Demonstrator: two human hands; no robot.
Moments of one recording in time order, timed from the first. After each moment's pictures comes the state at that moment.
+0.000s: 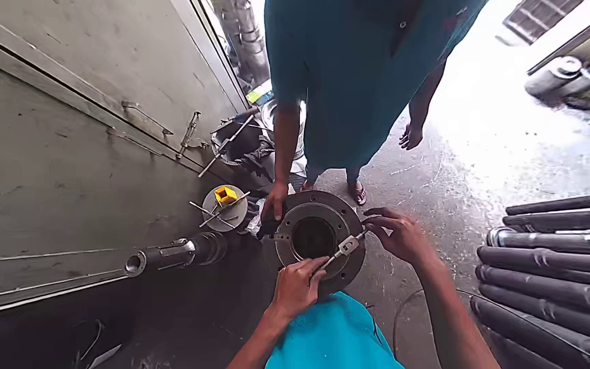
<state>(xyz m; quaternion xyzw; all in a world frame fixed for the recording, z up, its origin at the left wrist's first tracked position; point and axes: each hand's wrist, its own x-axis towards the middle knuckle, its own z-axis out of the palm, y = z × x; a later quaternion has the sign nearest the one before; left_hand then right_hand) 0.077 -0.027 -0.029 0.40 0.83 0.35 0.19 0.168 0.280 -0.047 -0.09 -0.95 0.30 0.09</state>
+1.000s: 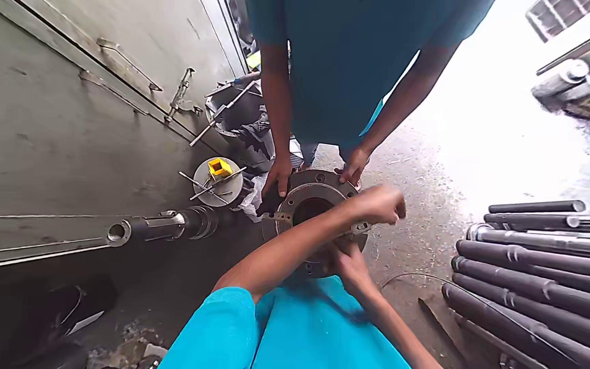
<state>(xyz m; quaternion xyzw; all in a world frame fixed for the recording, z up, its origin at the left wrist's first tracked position) 0.010 0.187 0.002 0.58 0.62 0.23 0.47 0.161 0.111 -0.025 -0.39 -0.58 0.72 -0.03</state>
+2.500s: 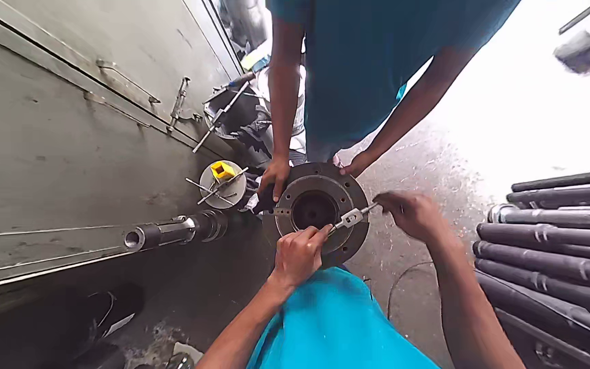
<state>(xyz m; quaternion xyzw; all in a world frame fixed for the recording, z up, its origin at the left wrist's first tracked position) 0.071 -0.013 -0.036 0.45 0.85 0.26 0.04 0.178 0.278 -0.030 -0.10 -0.94 0.31 0.02</state>
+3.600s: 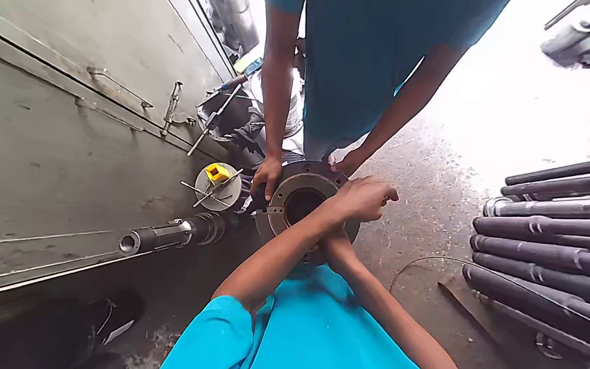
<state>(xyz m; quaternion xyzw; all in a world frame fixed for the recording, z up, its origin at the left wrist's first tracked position) 0.034 0.166 0.015 0.61 0.66 0.17 0.39 0.150 0.102 -0.026 -0.37 -0.50 0.78 0.01</state>
